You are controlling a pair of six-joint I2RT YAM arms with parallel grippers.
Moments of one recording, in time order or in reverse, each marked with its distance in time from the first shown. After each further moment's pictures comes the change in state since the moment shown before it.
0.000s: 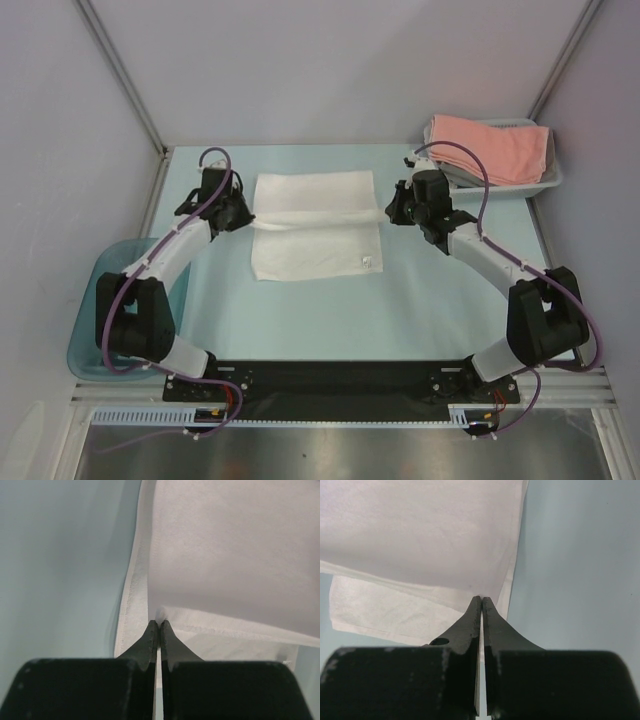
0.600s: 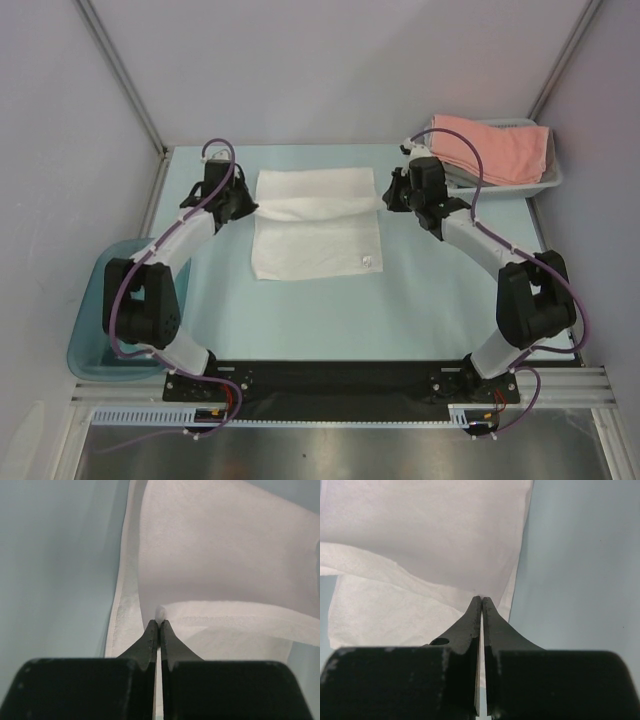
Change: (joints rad) left arm 0.011 0.087 0.045 0.132 0.022 0.007; right arm -0.009 0.113 0.119 0.022 -0.010 -0.034
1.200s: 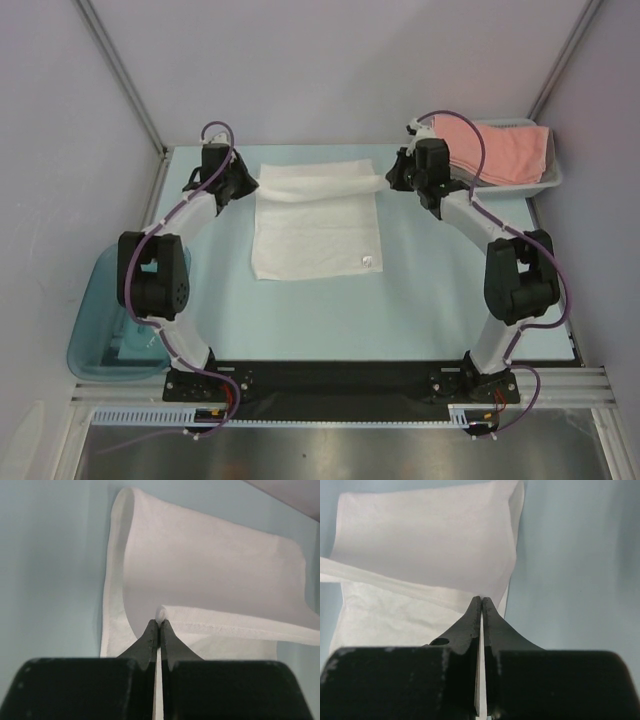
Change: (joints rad) left arm 0.061 0.205 0.173 0.154 0.125 0.024; right arm -0.093 0.169 0.199 0.053 -0.051 -0.011
